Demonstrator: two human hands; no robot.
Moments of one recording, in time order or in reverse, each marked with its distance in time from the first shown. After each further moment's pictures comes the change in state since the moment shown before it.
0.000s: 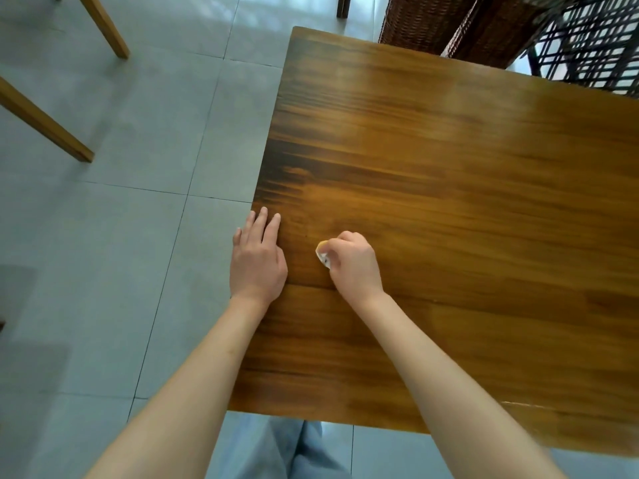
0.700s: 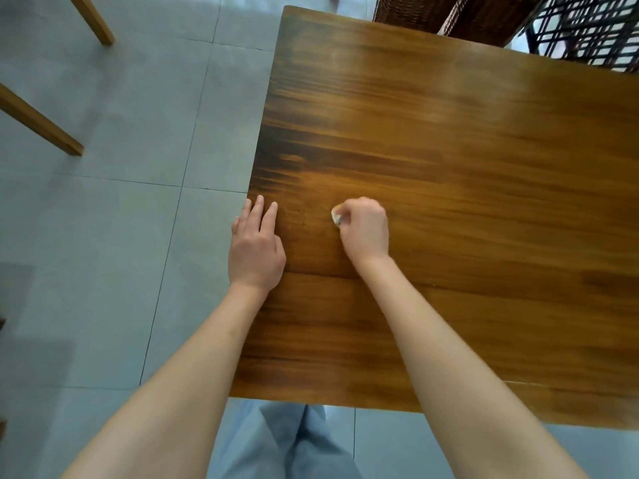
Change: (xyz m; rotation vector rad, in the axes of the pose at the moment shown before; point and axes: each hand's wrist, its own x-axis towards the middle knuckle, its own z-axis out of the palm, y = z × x) left_hand 0.003 -0.003 0.002 -0.009 0.013 0.017; right_hand 0.035 0.007 -0.012 -0.051 0.063 0.182
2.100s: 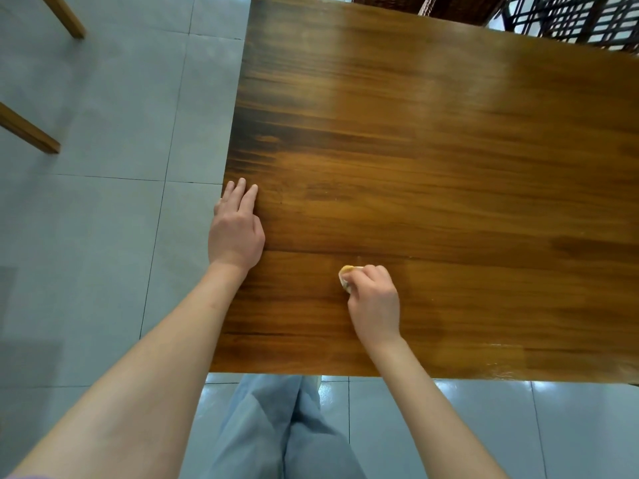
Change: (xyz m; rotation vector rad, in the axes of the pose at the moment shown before) left_hand -0.004 -0.001 0.001 -0.047 -0.008 0.025; right_hand -0.143 0.043 -0.020 0.002 0.070 -0.030
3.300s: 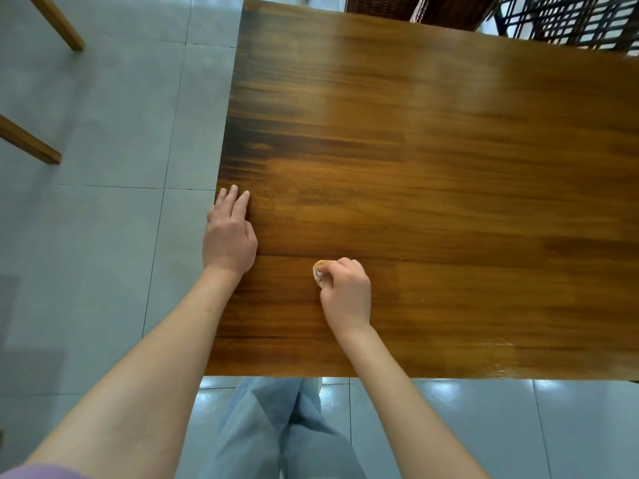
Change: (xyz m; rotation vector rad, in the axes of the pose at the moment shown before) left_hand 0.001 0.005 -0.004 -0.009 -0.025 -0.023; right_hand 0.016 -0.024 0.014 0.112 -0.045 0.137
